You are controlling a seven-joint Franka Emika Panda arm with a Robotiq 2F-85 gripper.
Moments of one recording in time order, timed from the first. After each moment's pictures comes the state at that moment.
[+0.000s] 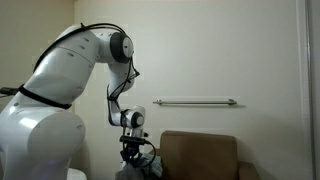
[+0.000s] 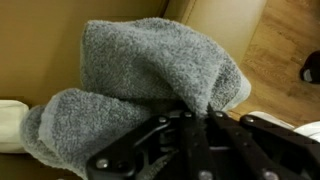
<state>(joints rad) 0.09 0.42 0.24 -2.27 0.03 2.45 -0.27</state>
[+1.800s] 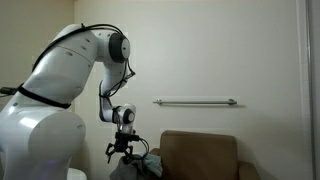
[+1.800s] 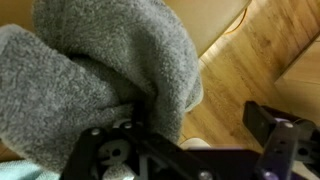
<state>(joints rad) 0.10 0.40 0.37 -2.25 0.03 2.37 -0.55</state>
